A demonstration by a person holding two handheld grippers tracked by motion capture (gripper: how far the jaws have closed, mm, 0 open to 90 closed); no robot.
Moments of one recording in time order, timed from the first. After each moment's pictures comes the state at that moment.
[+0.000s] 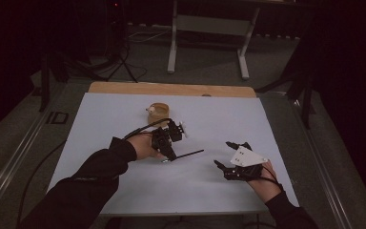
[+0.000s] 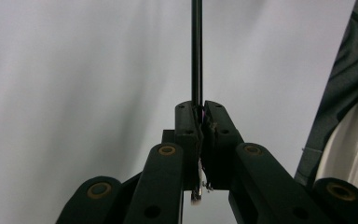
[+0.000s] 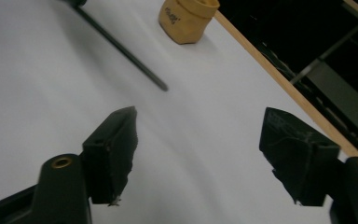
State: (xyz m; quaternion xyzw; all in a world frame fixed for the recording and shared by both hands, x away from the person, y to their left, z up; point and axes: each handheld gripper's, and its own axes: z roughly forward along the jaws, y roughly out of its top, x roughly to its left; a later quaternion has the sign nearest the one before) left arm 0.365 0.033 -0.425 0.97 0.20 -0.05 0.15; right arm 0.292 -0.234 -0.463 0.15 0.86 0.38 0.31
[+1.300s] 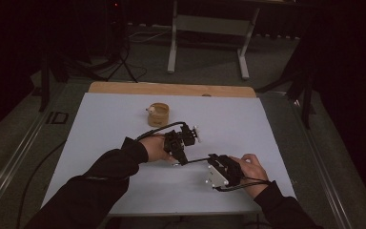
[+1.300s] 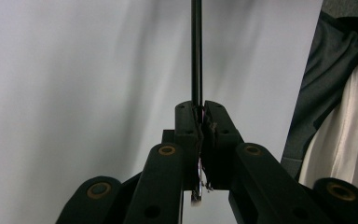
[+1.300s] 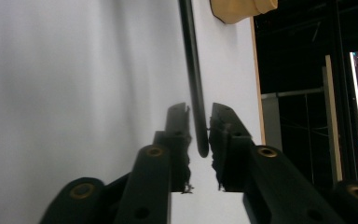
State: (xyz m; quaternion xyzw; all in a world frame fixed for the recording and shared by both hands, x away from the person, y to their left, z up) left arm 0.356 0.000 -0.422 0.97 0.17 -0.06 0.16; right arm 0.281 -0.187 -0.491 -0.07 0.88 0.18 0.43
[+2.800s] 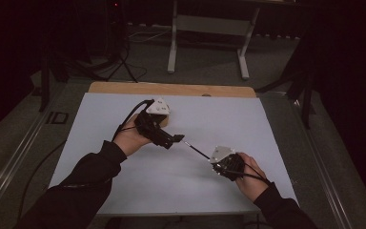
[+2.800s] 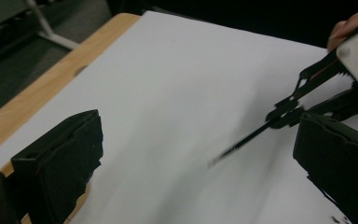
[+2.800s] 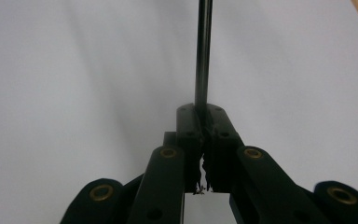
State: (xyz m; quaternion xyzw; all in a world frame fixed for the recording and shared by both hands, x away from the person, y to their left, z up) left arm 0.353 0.087 -0.379 0.86 0.23 0.14 0.44; right arm 0.302 -0.188 -0.469 0.18 0.93 0.21 0.23
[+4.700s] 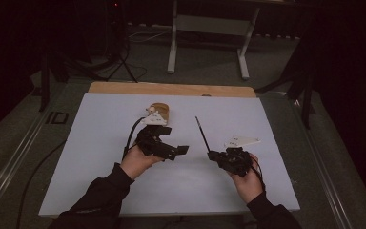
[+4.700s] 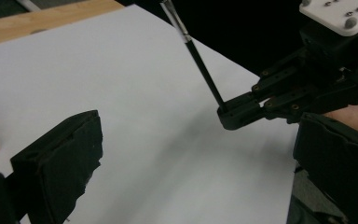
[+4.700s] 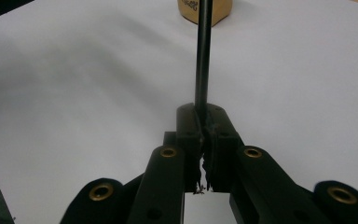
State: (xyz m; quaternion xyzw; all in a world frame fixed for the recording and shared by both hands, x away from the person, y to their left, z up) left arm 0.326 0.075 -0.409 0.80 0.33 0.03 0.50; right arm 0.311 -0.210 -0.459 0.35 0.83 0.42 0.11
